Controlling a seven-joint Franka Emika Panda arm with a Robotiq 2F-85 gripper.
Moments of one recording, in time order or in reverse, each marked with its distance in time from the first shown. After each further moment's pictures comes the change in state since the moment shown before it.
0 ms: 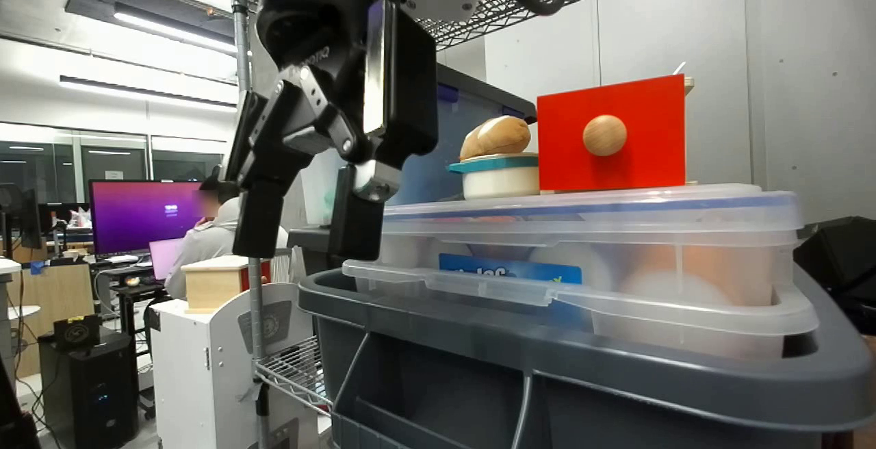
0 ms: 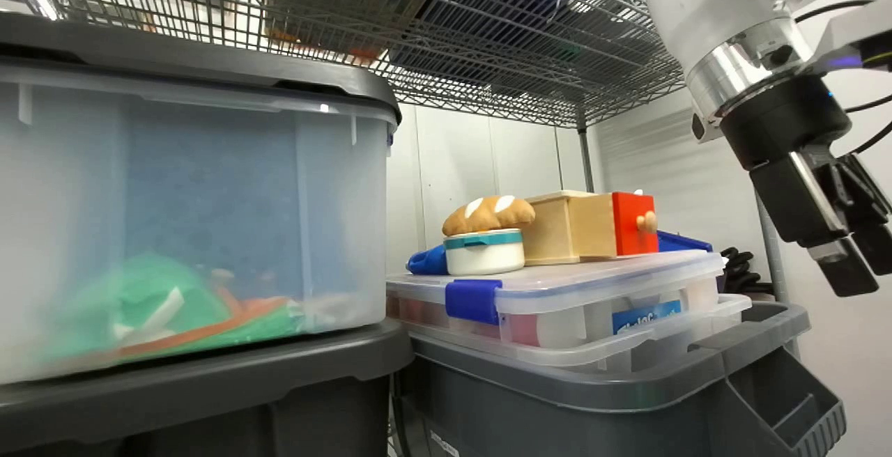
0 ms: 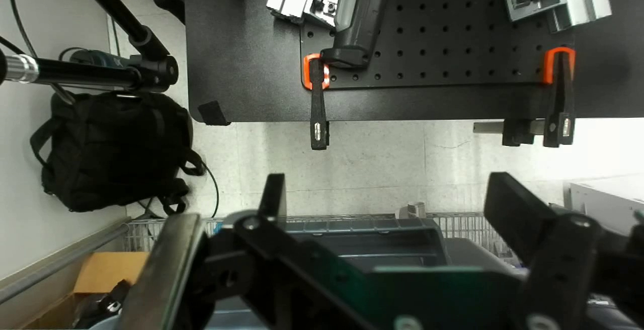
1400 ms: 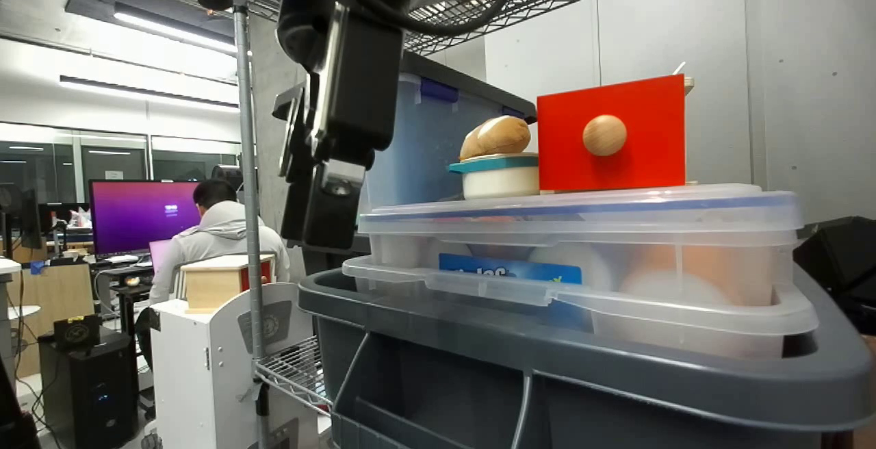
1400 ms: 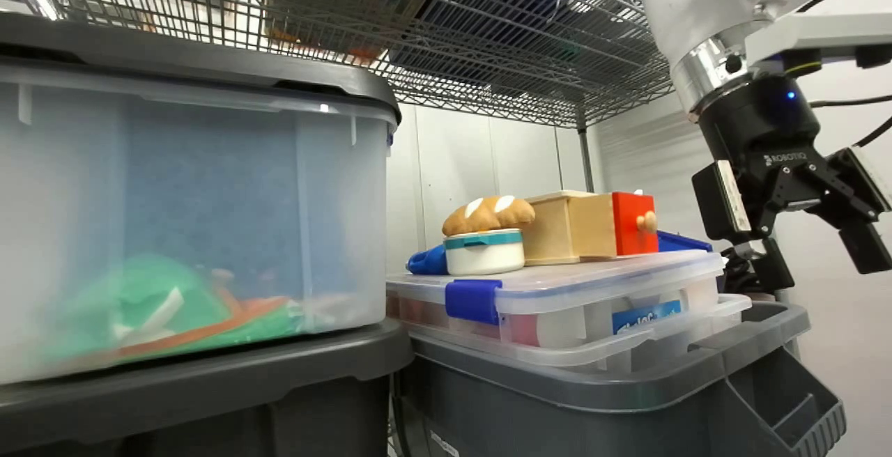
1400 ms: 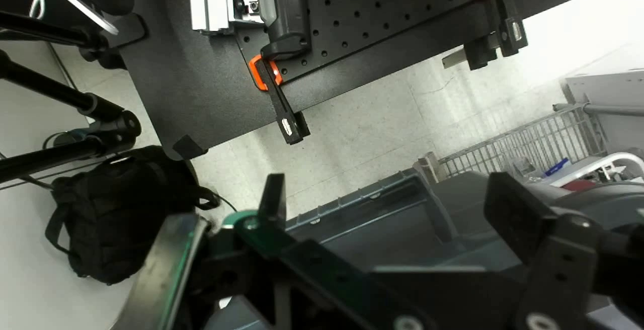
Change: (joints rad) arm -0.001 0.027 0.001 0.037 0.110 0.017 0.322
